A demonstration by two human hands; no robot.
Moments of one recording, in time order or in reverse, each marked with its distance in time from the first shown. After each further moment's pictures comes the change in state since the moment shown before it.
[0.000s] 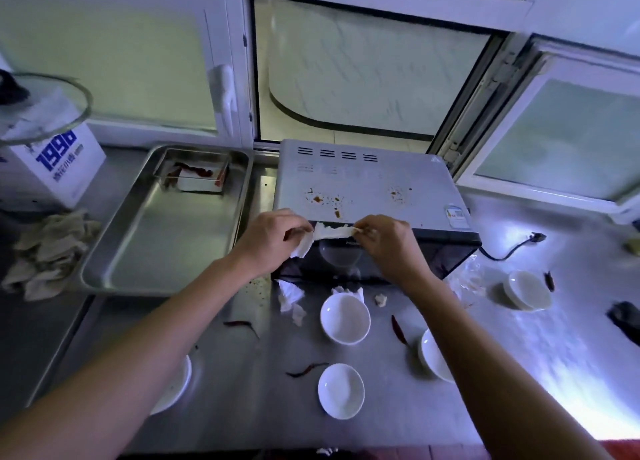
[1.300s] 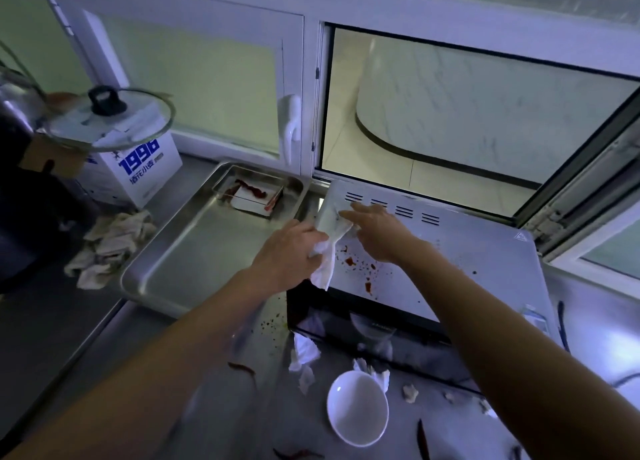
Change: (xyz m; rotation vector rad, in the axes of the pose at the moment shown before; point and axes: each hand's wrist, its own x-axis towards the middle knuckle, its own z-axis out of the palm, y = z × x) left_hand 0.074 -0.039 0.003 0.360 -0.113 -0.439; right_hand 0.202 0.026 0.064 -0.346 -0.585 -0.307
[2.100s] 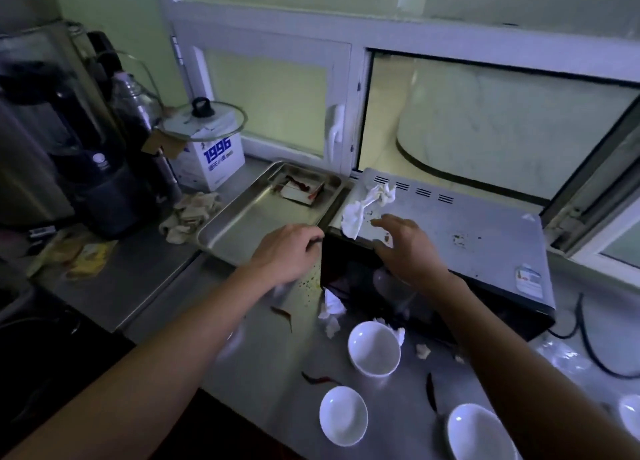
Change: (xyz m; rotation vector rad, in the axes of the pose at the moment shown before) left_hand -0.161 0.061 -0.041 0.065 0.094 -0.252; right_hand -0.166 -0.068 0.013 0.267 0.353 -0.020
